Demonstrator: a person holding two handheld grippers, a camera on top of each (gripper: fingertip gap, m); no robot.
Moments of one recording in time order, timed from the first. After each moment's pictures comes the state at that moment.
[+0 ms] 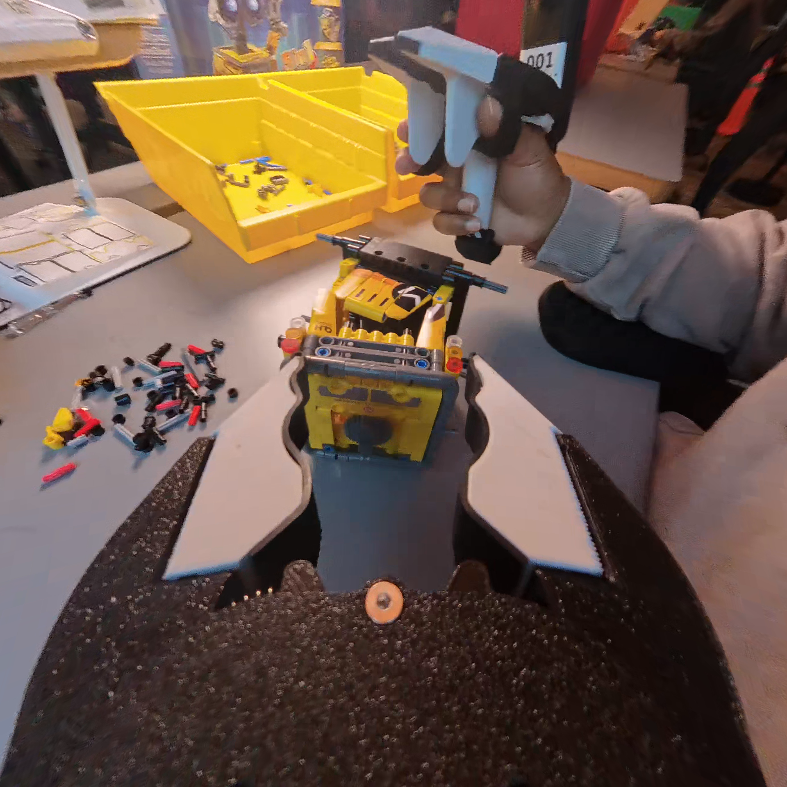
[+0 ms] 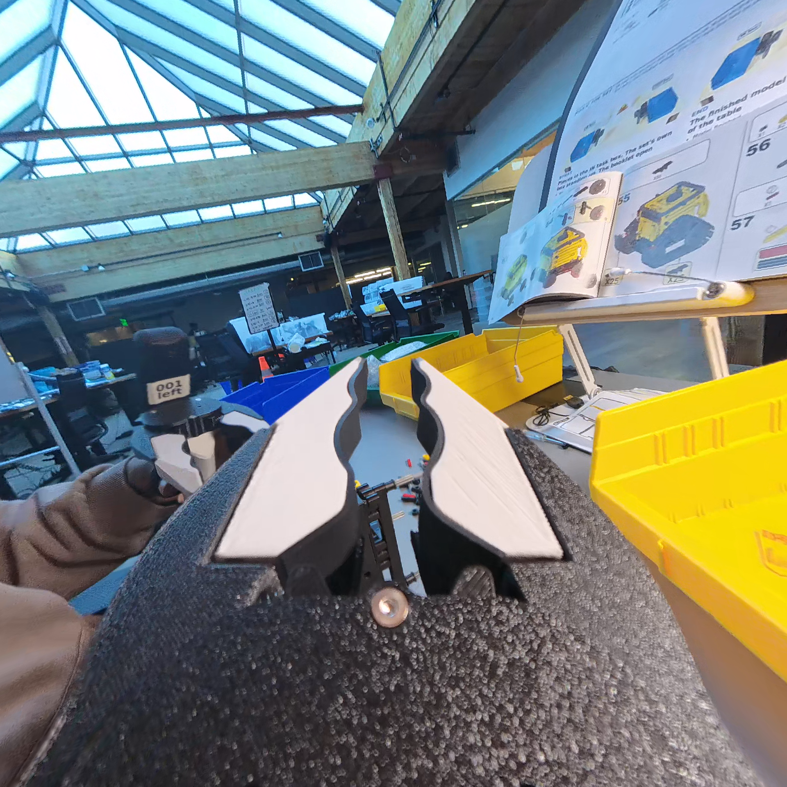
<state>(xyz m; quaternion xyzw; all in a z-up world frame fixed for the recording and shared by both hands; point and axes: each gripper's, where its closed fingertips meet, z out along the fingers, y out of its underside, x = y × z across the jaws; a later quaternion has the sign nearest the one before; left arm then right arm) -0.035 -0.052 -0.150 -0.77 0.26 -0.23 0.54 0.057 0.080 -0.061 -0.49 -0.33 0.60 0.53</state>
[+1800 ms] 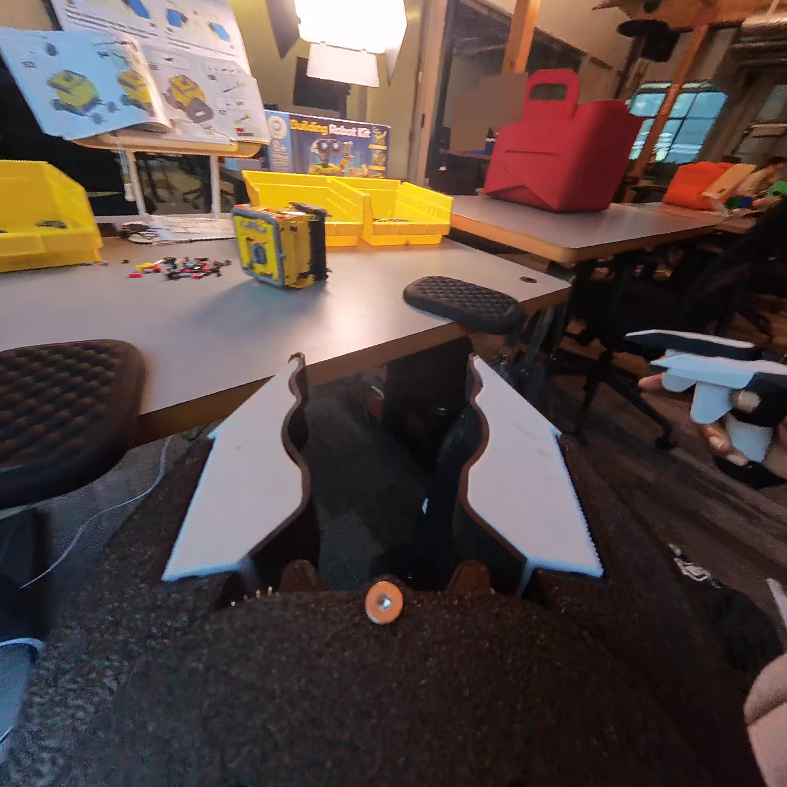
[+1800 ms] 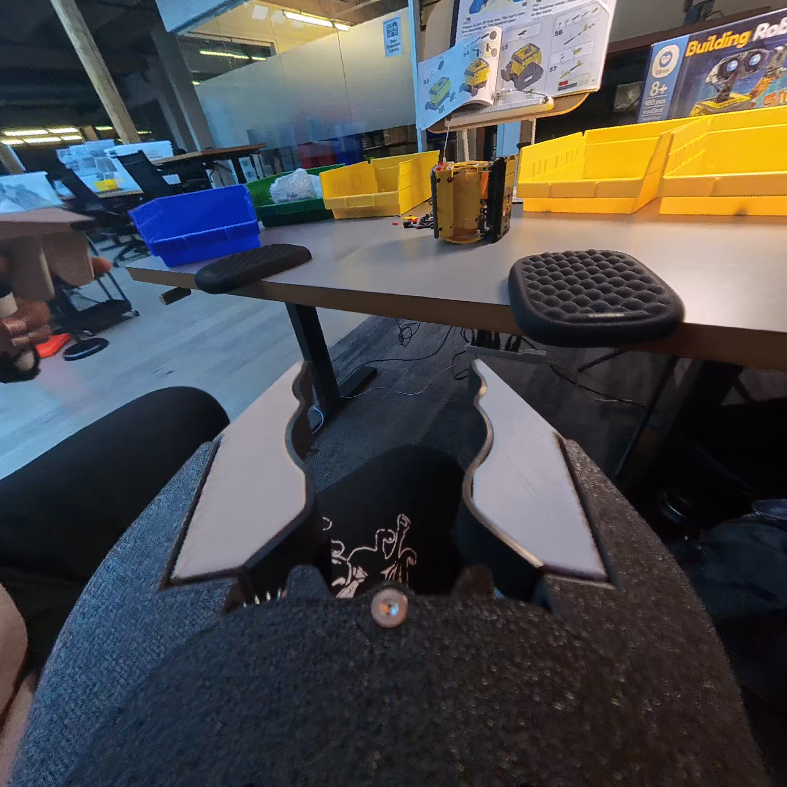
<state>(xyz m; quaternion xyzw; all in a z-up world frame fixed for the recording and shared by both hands) 0.012 -0.405 -0.134 -0.73 0.10 -0.15 0.66 0.279 -0.356 -0.187 -0.69 -0.26 0.32 0.60</state>
